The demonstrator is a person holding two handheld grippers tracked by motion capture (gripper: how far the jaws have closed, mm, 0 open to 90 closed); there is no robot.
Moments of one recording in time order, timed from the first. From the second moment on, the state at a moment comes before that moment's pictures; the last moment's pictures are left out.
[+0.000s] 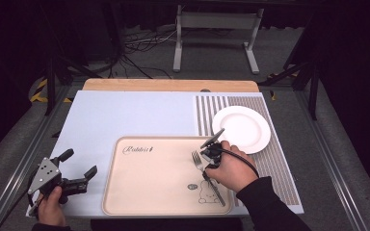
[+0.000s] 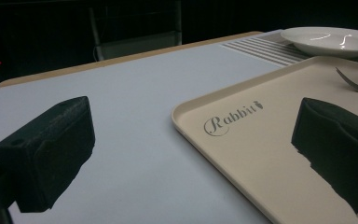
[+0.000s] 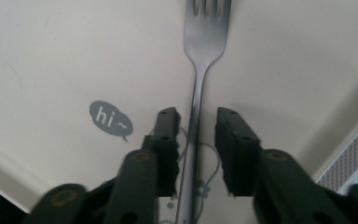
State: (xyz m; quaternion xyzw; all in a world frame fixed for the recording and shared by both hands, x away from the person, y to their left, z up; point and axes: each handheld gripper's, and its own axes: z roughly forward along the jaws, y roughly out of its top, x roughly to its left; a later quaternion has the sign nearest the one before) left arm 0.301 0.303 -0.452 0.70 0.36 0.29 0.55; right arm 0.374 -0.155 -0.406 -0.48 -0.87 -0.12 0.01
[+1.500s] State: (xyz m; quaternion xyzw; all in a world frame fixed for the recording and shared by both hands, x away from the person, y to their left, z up) left arm 0.301 0.303 -0.452 0.70 0.36 0.29 0.55; right arm 0.377 -0.149 -0.430 -0.26 -0.93 -0.24 -0.08
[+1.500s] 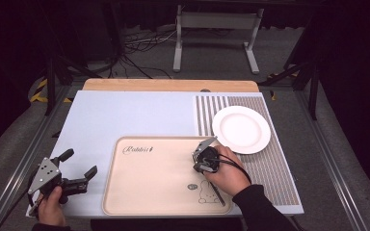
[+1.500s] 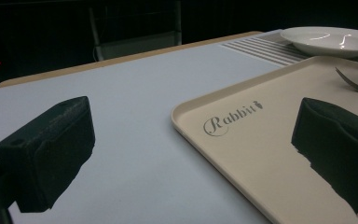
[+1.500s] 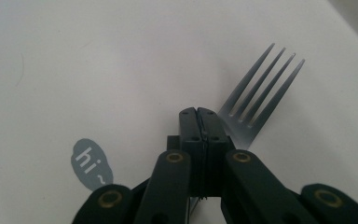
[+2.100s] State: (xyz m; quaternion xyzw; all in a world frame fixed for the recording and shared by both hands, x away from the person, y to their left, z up) left arm 0.301 0.303 -0.452 0.70 0.36 0.29 0.55; right arm 0.383 -0.165 -0.429 -0.29 -0.93 -0.23 -0.09
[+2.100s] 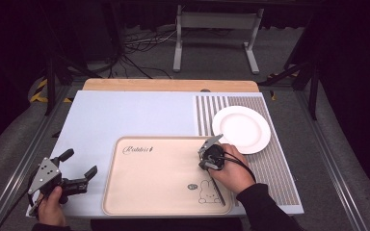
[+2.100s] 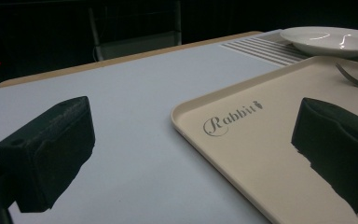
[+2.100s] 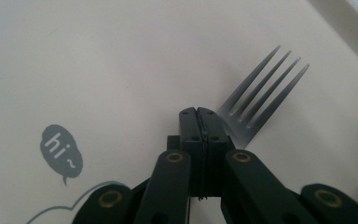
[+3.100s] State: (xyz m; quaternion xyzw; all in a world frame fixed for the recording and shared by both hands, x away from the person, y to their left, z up) left arm 0.302 0.302 -0.453 0.70 0.36 0.30 0.55; right arm 0.389 -0.194 -0.429 -0.34 -0.91 -0.23 -0.11
